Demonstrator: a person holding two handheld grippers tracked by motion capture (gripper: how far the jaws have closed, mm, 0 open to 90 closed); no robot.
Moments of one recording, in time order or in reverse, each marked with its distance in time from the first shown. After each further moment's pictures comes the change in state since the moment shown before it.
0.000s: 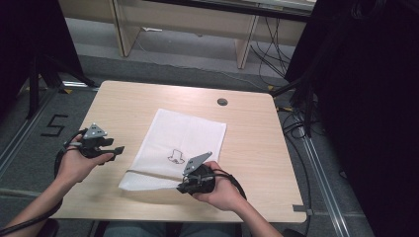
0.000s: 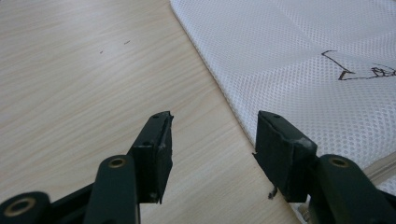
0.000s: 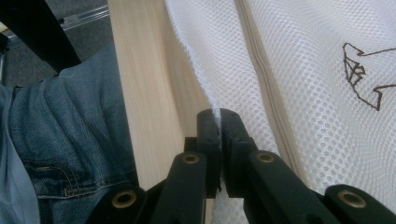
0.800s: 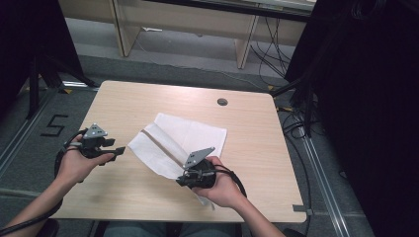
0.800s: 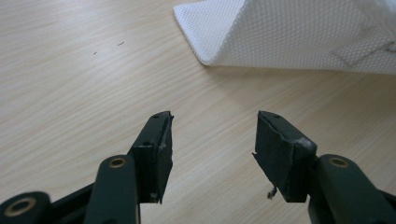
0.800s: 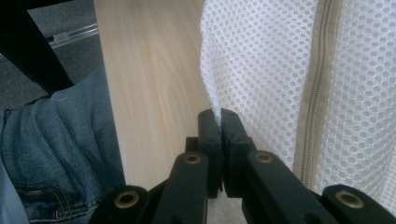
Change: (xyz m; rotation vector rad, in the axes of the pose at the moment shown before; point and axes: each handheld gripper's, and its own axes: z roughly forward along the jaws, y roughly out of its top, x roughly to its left) left arm -0.002 0.001 -0.001 -0.017 -0.013 -0.015; right arm -0.002 0.011 -0.011 -0.065 -0.055 0.012
